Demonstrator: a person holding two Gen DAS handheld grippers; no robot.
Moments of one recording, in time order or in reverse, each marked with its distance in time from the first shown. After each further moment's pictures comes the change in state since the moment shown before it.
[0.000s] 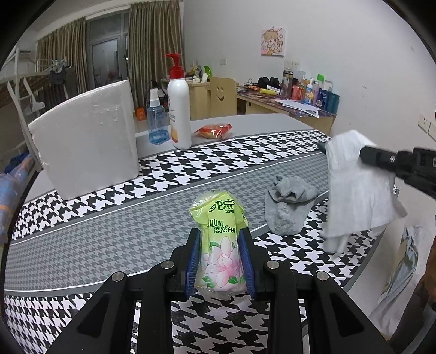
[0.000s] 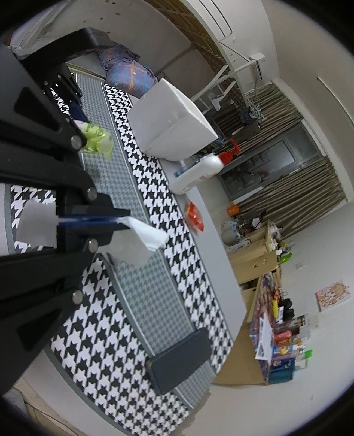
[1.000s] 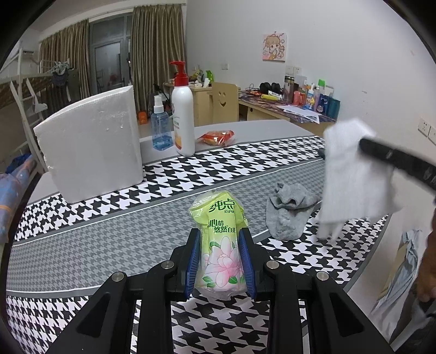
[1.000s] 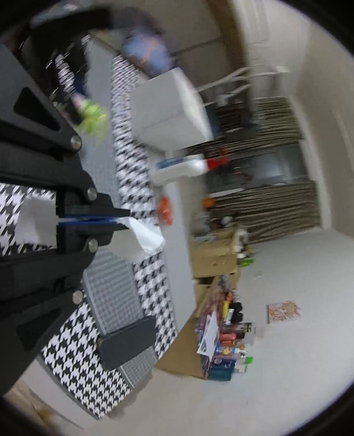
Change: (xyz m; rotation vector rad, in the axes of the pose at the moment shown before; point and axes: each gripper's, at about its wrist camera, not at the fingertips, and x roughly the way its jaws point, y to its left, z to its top) left arm -0.009 0.002 0.002 -0.008 -0.026 0.003; right arm 0.001 0.026 -0.005 -0.233 -0.129 -0.141
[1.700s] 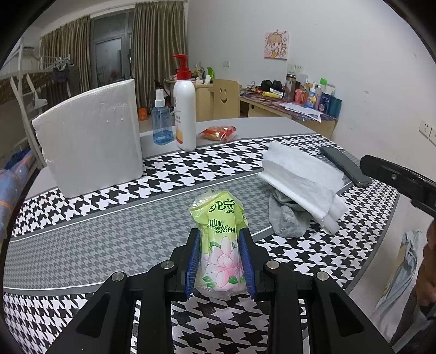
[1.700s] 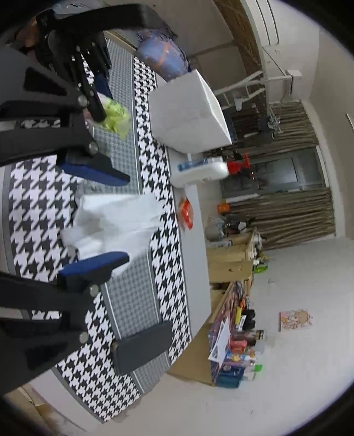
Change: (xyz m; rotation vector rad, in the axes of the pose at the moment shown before) left arm 0.007 0.004 -0.002 -0.013 0.016 -0.001; right arm 0.001 -0.006 -0.011 -0.015 0.064 0.021
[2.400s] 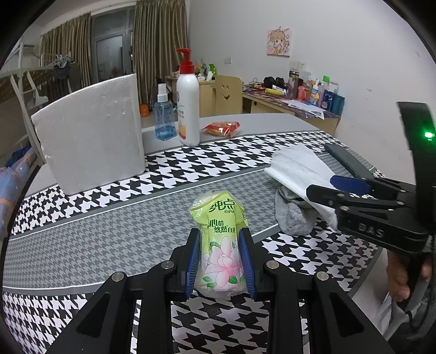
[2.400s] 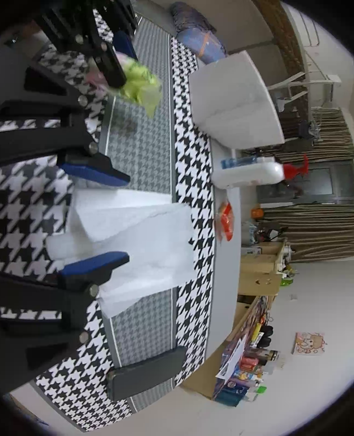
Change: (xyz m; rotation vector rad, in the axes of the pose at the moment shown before) left arm 0.009 0.008 0.000 -0.007 0.018 0.008; right arm 0.076 0.020 -0.012 -0.132 0.183 -0.023
